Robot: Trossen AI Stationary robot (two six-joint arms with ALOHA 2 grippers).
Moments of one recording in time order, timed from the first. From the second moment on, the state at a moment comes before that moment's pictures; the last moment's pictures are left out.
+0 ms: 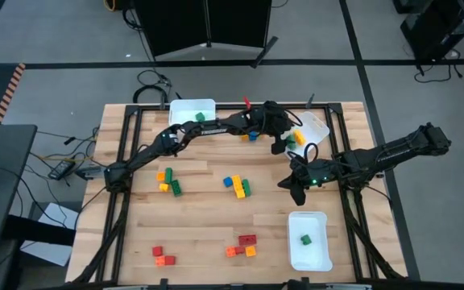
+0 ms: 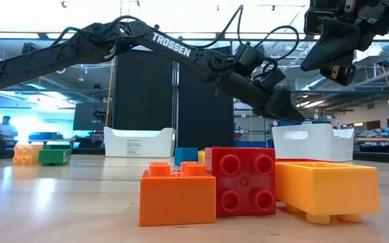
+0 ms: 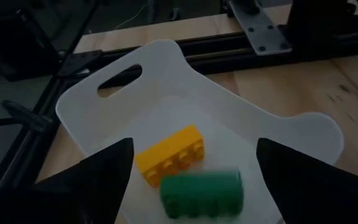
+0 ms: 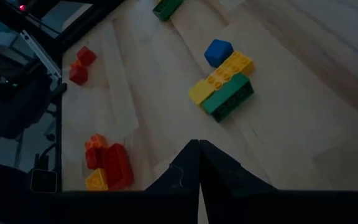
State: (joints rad) left arm 0.32 2.61 2.33 -0.18 0.23 0.30; right arm 0.23 0.95 0.59 -0.29 0.14 0.77
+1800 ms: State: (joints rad) left arm 0.39 2.22 2.29 -0.95 0.09 0.20; right arm 0.21 0.95 0.59 -0.31 0.14 0.68
